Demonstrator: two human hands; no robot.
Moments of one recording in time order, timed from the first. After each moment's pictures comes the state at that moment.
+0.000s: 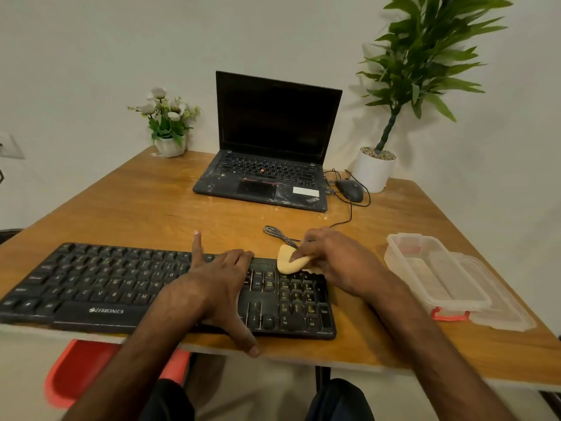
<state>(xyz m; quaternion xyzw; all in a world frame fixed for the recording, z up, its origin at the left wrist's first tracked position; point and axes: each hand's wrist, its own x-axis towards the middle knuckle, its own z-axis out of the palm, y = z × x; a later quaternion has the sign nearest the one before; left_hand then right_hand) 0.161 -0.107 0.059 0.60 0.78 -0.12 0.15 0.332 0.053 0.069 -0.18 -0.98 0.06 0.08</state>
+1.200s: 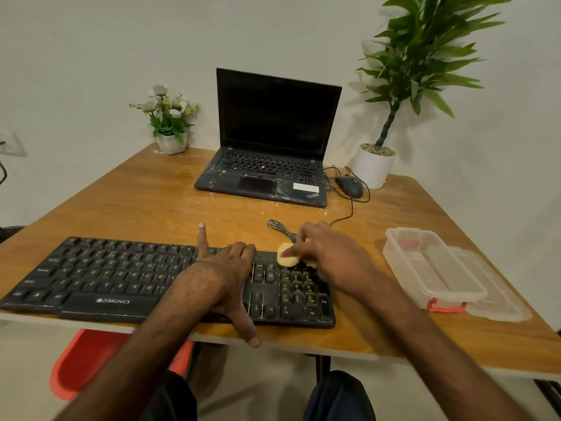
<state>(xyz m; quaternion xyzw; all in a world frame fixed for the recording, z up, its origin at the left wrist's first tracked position) 0.174 -0.098 0.068 0.56 0.79 -0.19 0.14 0.326 0.039 0.061 -0.17 -0.98 -0.03 0.07</state>
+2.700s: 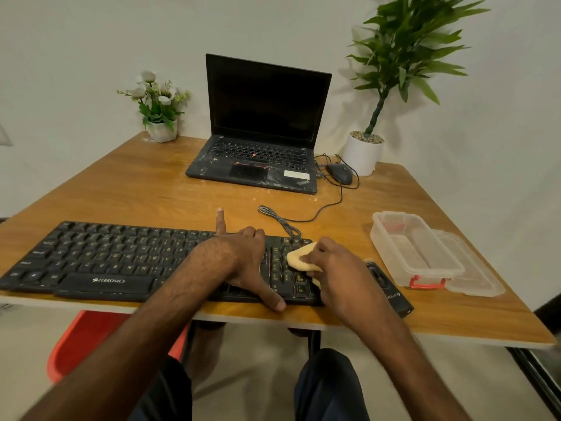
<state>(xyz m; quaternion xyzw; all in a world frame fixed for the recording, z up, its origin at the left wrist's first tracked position) 0.193 -0.080 0.072 0.60 0.78 -0.13 0.16 0.375 -0.014 0.049 -0.32 -0.94 0.05 0.11</state>
